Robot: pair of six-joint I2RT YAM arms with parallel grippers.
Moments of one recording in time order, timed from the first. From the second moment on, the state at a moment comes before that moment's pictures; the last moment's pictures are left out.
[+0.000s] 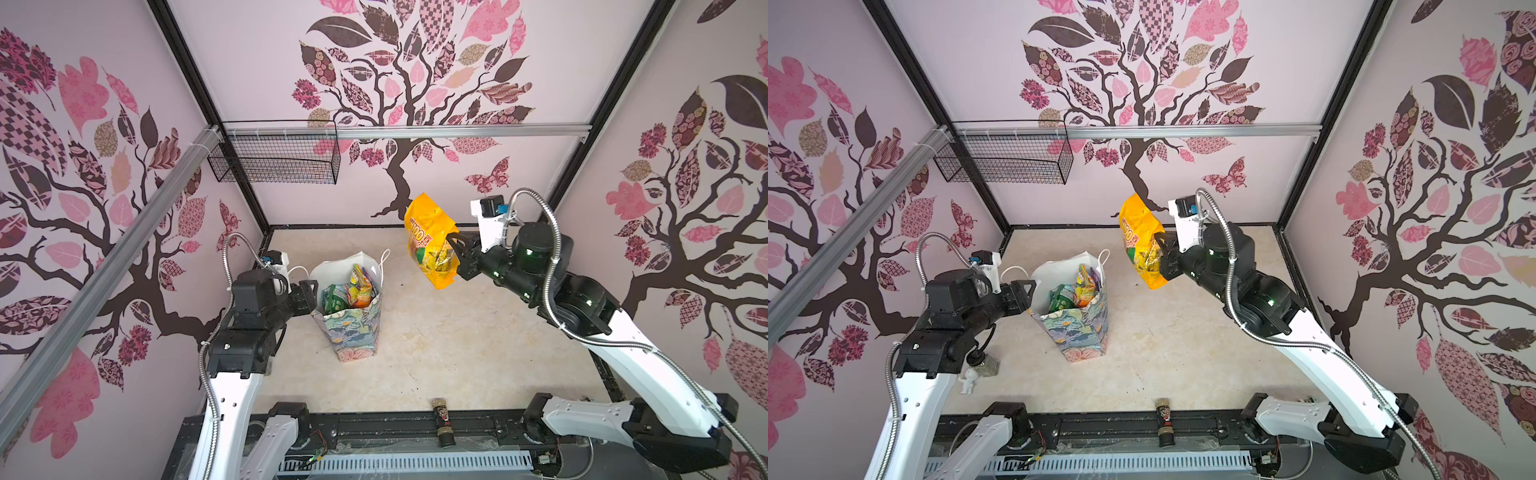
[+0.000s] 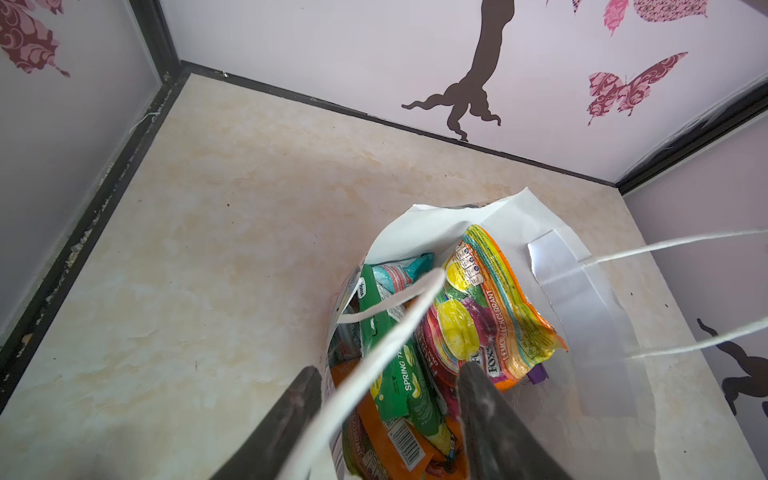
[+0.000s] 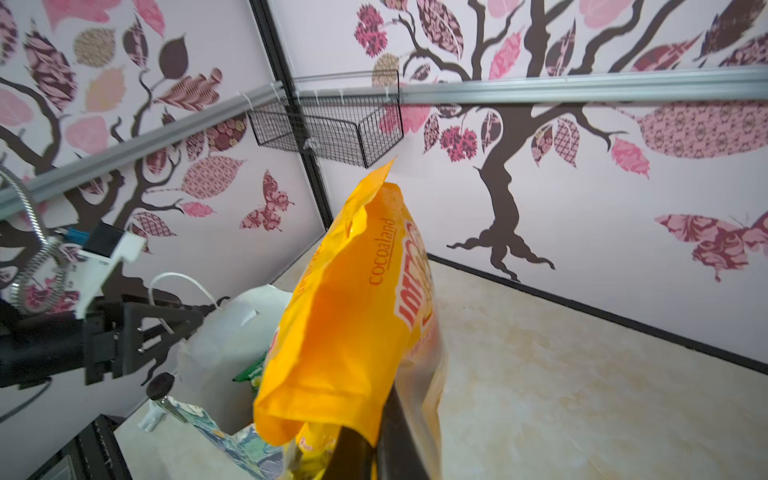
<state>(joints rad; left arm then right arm) -0.05 0.81 1.09 -0.82 0.14 -0.26 0.81 1.17 1.59 -0.51 0.15 0.18</state>
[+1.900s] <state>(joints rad) -0.04 0.82 1.07 -0.80 0.17 -0.24 1.19 1.89 2.05 -0.49 0.68 -0.25</state>
